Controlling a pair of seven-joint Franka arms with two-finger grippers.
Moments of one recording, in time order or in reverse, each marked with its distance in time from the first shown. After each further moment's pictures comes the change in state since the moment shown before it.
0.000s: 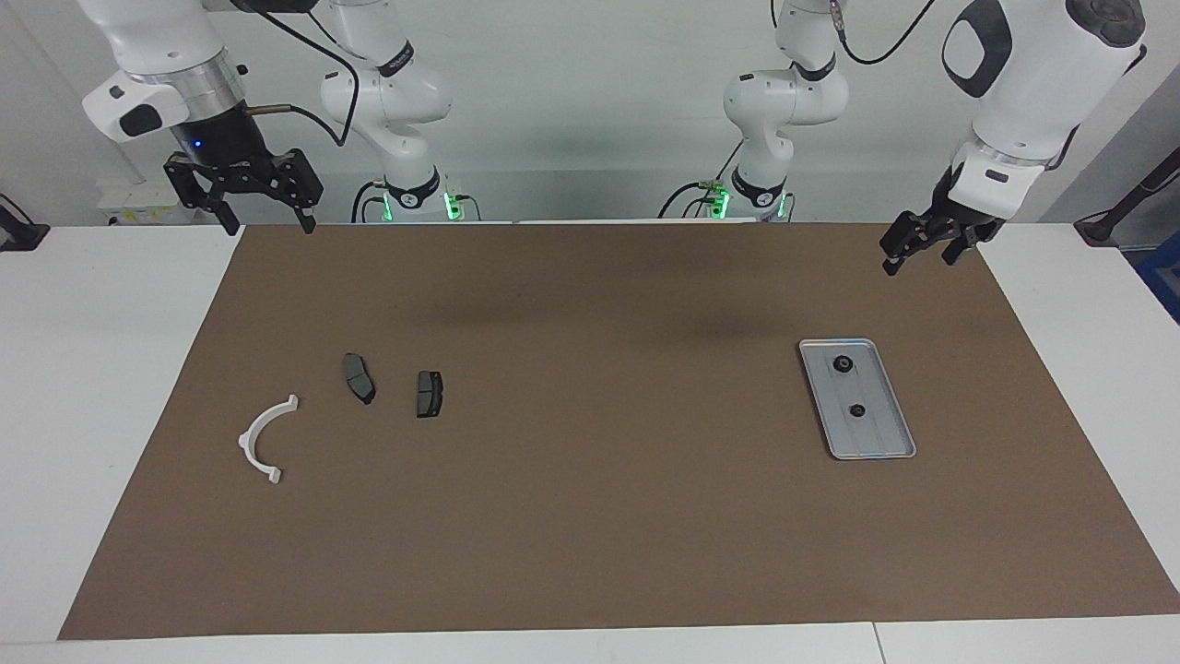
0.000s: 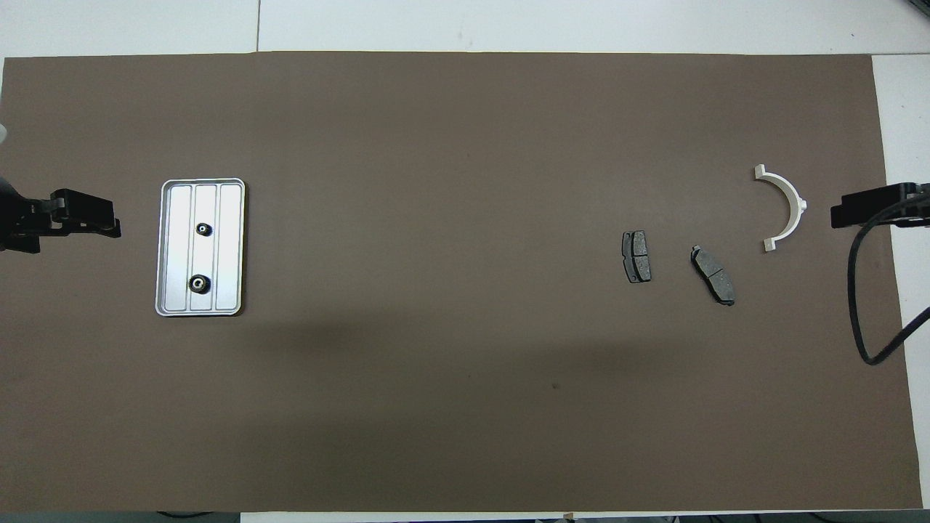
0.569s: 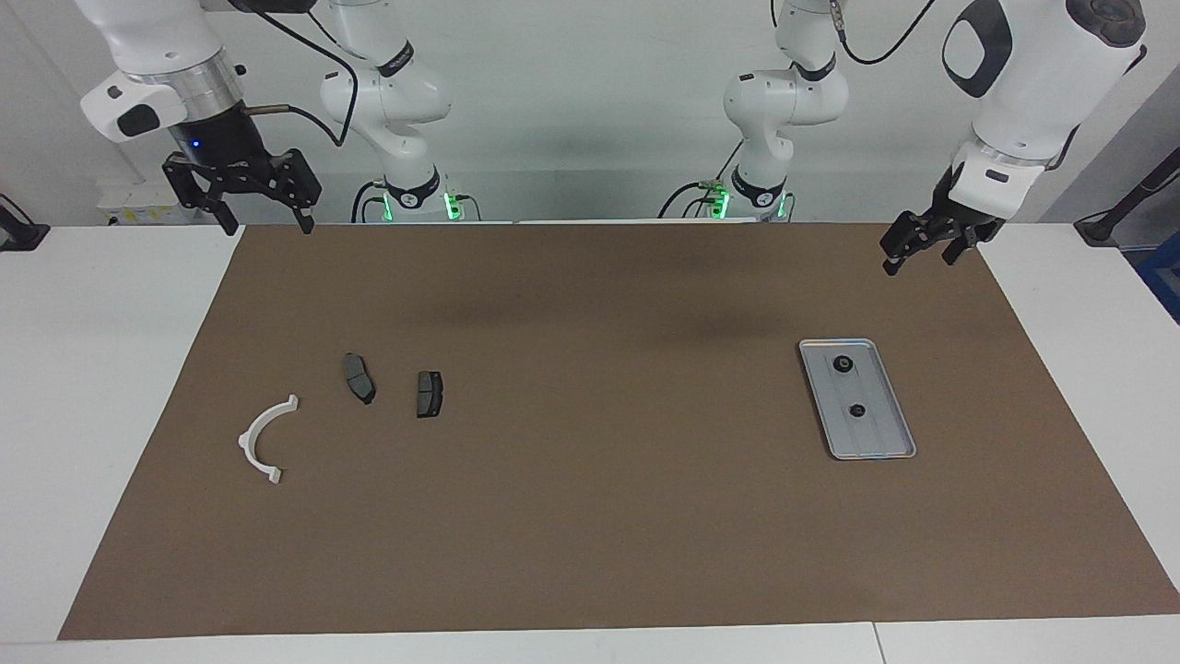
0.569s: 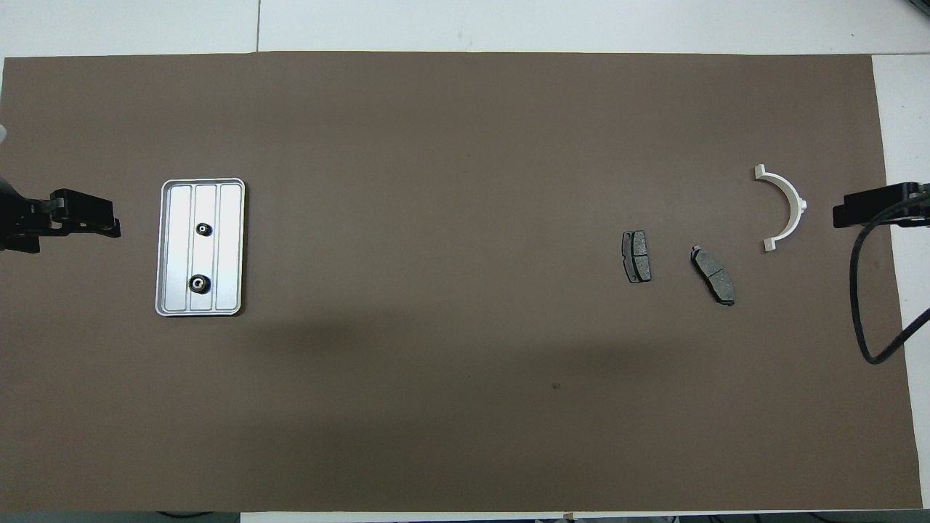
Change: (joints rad) left arm 0.000 0.000 0.000 0.000 0.000 0.000 0.000; right arm -0.001 0.000 -0.006 0.000 0.000 0.000 0.000
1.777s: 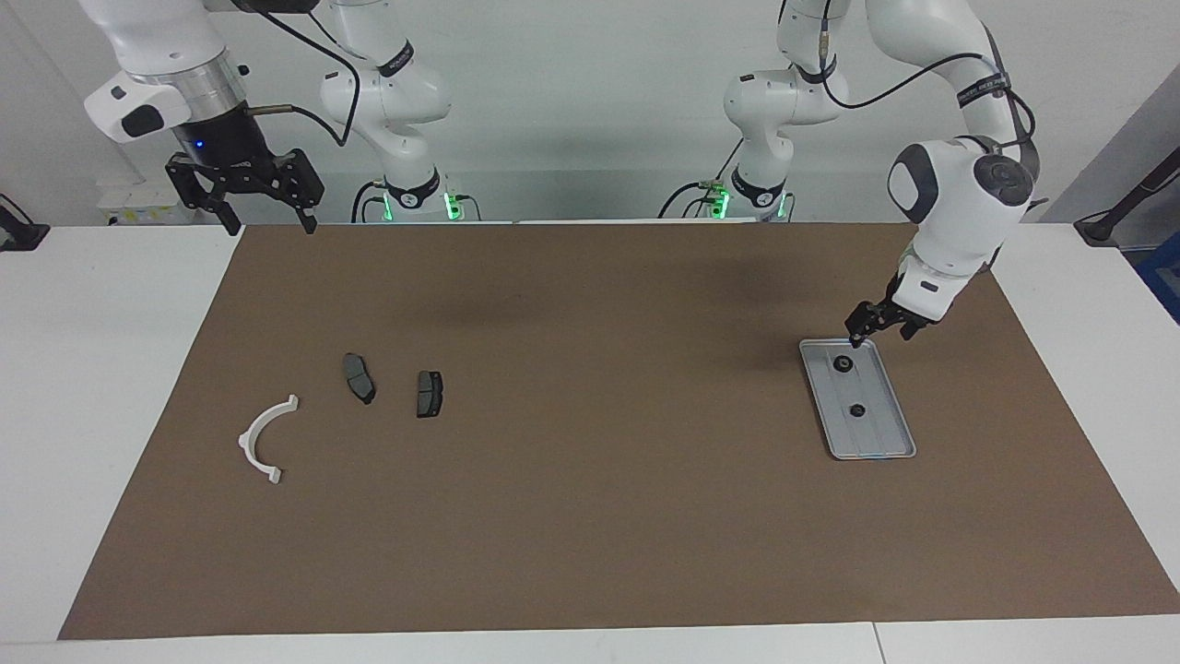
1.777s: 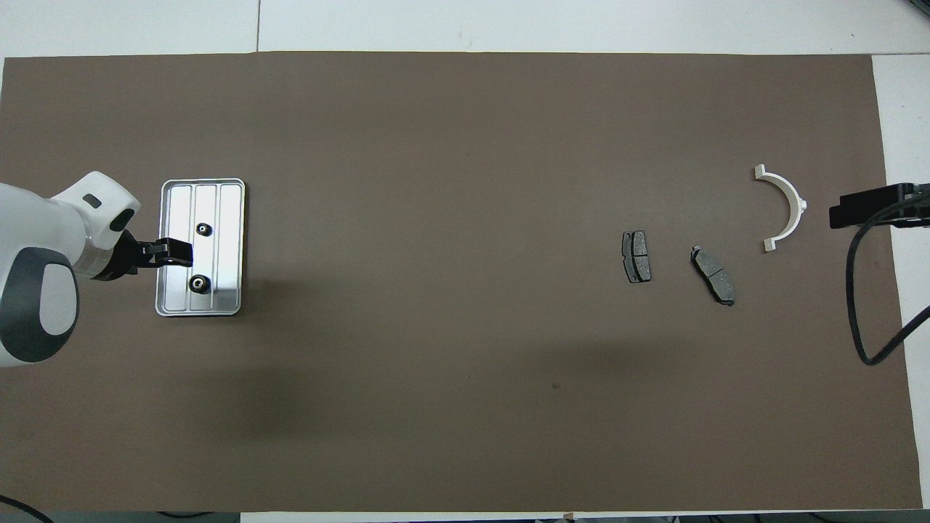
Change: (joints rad) left arm 0.031 0.084 0.021 -0.468 0.001 0.552 0.118; right arm 0.008 0.000 0.000 -0.001 0.000 0.000 0.000
